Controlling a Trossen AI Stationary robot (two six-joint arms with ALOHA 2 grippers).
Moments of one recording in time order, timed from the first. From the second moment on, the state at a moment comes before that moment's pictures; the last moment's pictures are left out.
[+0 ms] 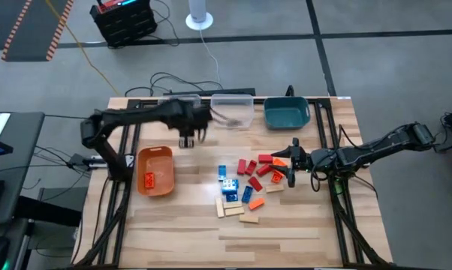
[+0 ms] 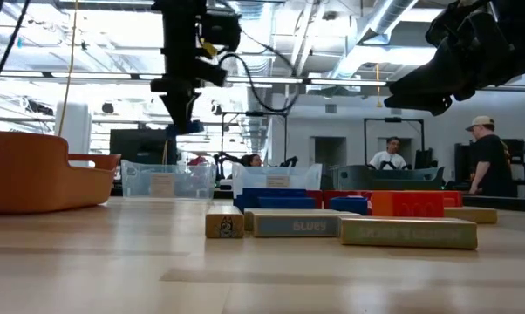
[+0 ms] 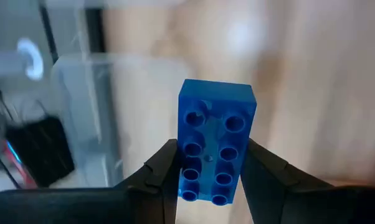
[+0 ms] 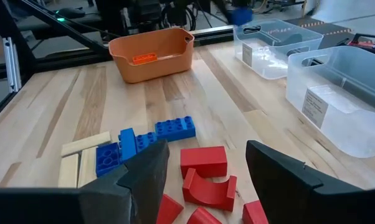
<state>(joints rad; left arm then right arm) 0.36 1.66 1.44 -1.13 -0.41 0.34 0.21 0.77 0.25 0.24 0.40 0.21</state>
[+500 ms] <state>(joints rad) 0.75 1.81 1.44 -0.99 -0.31 0.33 0.21 0.77 0.25 0.24 0.40 0.22</state>
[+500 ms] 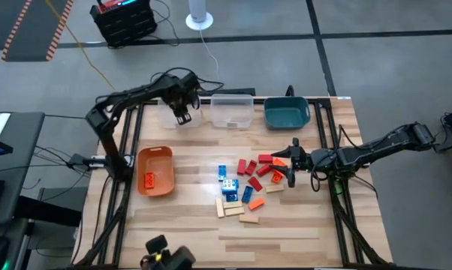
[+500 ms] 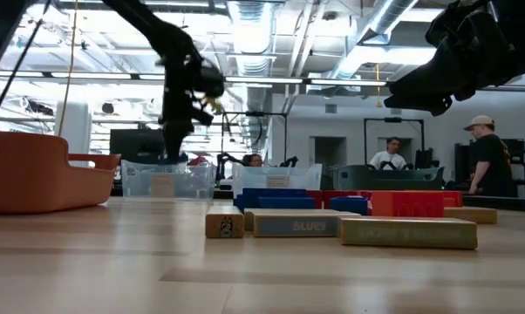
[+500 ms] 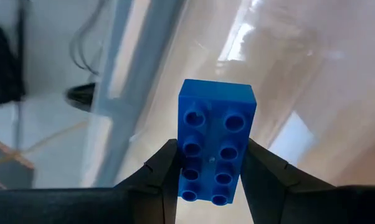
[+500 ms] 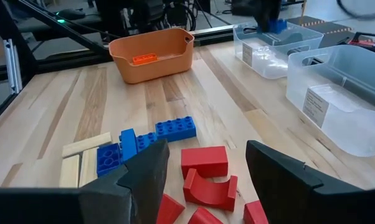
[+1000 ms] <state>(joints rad) 0.77 1.94 1.44 -0.98 -0.25 0.29 0.21 0.77 0.25 0.24 0.39 0.22</state>
